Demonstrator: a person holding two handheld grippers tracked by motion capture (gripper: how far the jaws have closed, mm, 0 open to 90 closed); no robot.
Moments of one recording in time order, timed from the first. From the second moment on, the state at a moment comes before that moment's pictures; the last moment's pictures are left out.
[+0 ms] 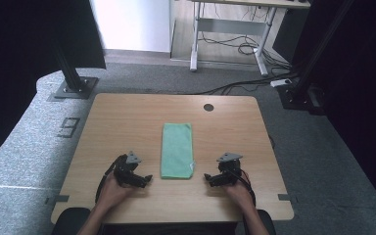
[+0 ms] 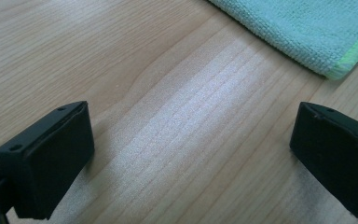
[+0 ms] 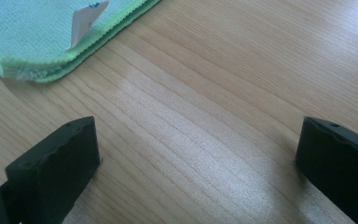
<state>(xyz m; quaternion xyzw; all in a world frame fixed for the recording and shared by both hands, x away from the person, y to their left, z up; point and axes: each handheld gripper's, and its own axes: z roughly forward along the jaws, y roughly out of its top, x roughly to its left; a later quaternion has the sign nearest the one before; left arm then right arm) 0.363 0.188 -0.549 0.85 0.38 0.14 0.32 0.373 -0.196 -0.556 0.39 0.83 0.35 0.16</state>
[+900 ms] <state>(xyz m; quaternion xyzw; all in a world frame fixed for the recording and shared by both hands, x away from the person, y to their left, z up) 0.409 0.158 -0.528 0.85 0.39 0.15 0.33 0.384 -0.171 -0.542 0.38 0.84 0.37 0.14</state>
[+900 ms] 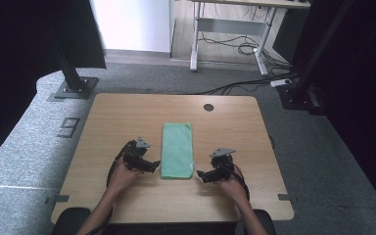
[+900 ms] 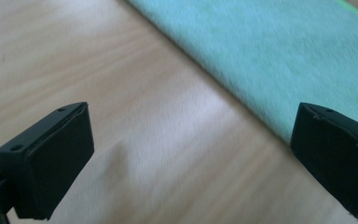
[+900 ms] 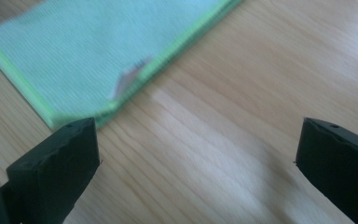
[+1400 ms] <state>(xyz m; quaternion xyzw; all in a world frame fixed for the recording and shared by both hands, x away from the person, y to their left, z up) 0.459 0.134 -0.532 0.84 0.41 0.18 0.32 0.409 -0.128 -0.538 0.36 0.85 0.35 0.14</state>
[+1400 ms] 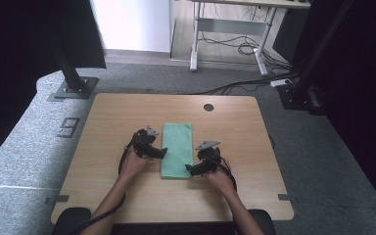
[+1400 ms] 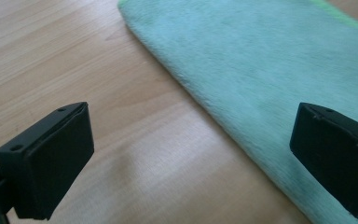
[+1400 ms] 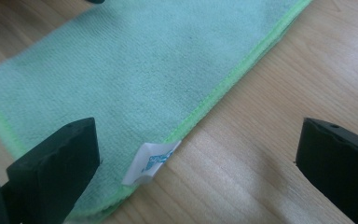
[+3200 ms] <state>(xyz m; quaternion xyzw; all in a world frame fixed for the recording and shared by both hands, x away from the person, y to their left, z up) 0.410 0.140 -0.549 0.85 0.39 0.14 0.33 0.451 -0.121 -0.512 0.38 0.84 0.36 0.13</state>
